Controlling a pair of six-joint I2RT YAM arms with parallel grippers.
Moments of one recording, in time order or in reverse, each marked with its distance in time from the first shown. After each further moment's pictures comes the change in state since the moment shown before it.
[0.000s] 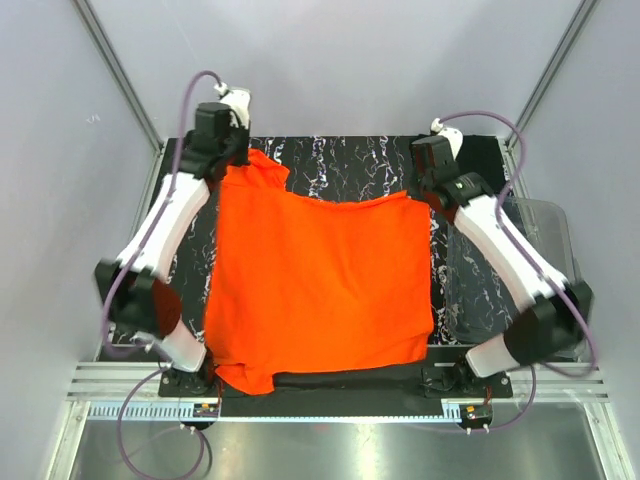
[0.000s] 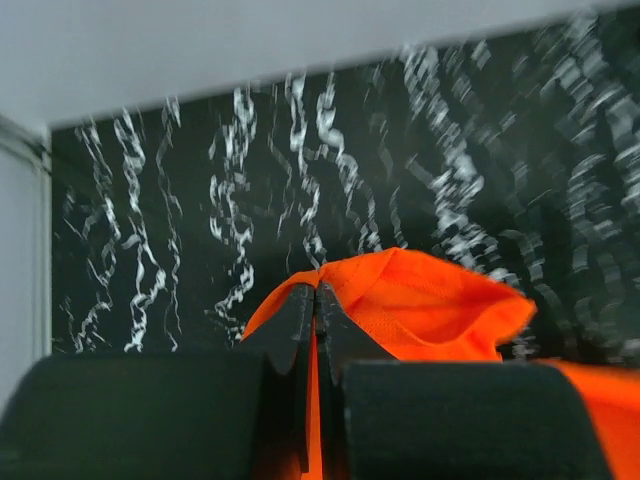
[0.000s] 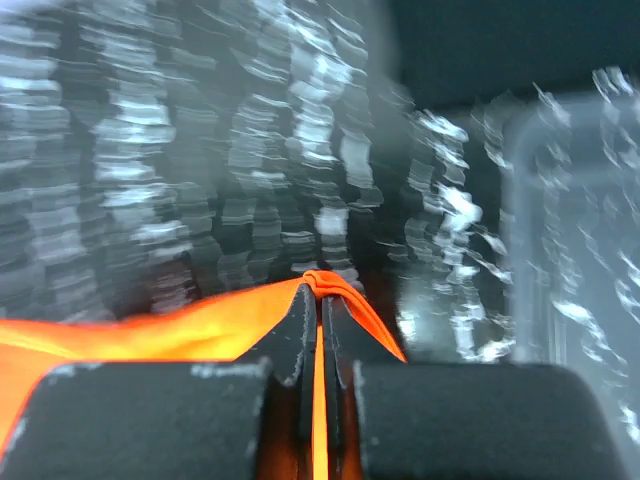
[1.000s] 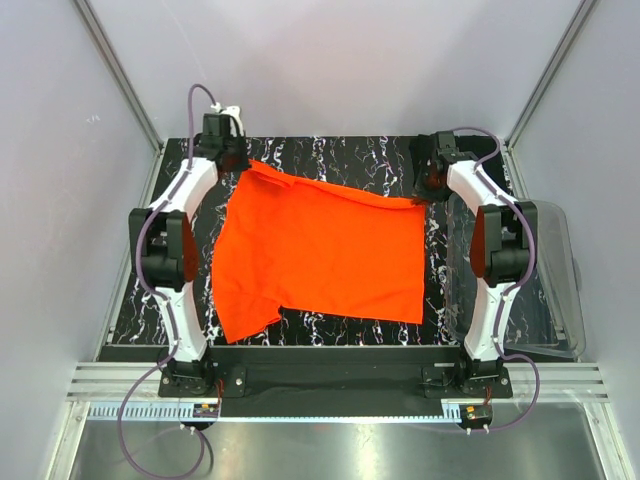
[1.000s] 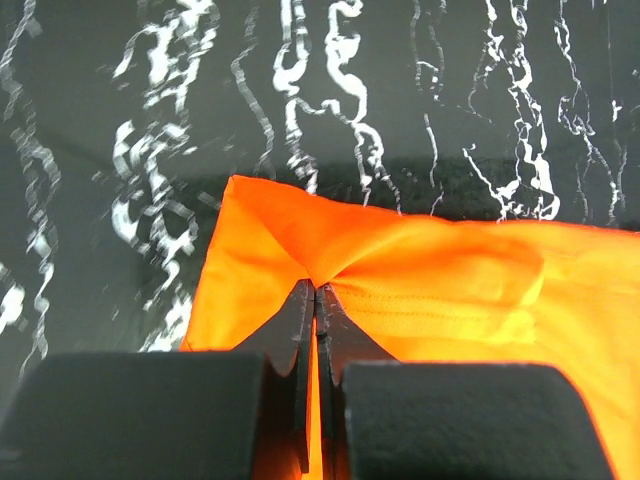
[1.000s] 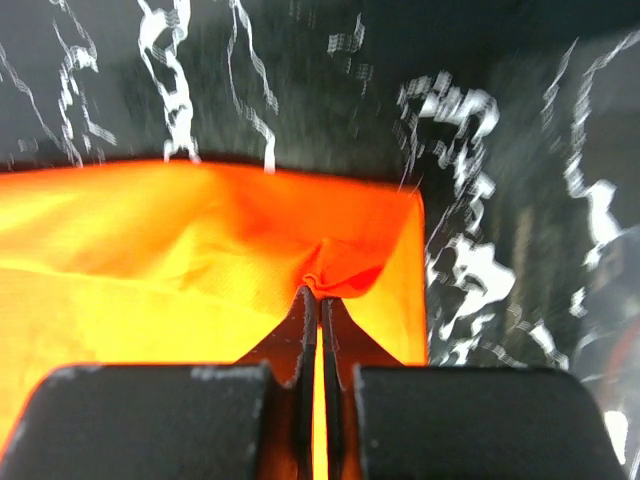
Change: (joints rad) left arm 0.142 0.496 0.101 0.145 0.164 -0.169; right arm -0.341 0.667 0.227 0.013 -0.399 -0.060
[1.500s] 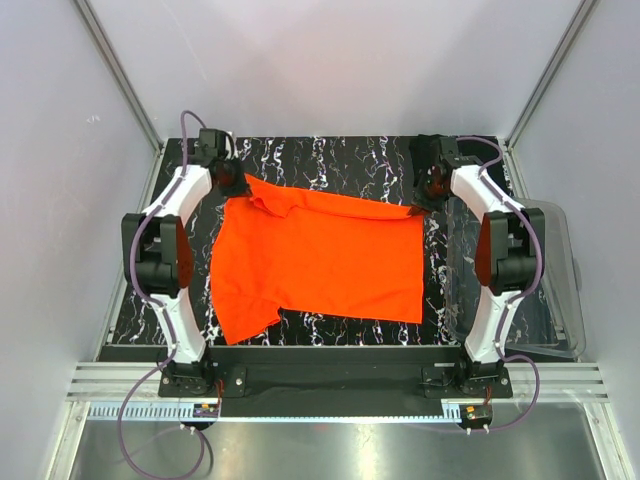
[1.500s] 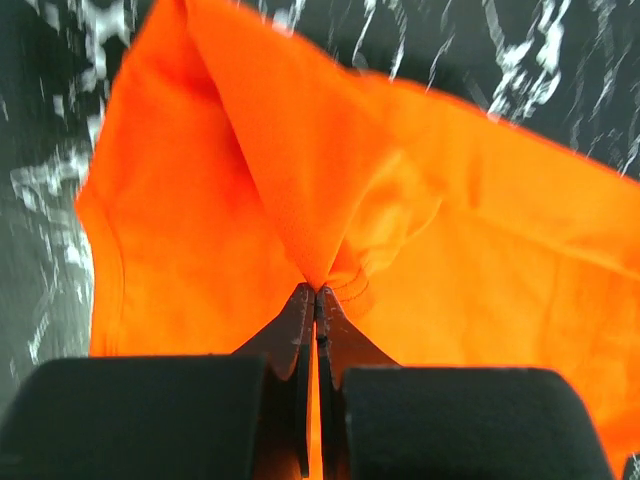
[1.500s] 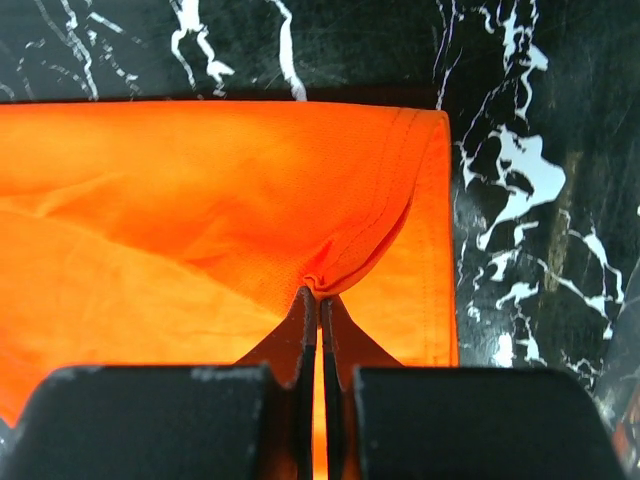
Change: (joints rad) left arm 0.041 -0.084 -0.123 -0.203 0.133 -0.195; right arm 0.000 -0.080 -0.095 -0.084 -0.131 0.064
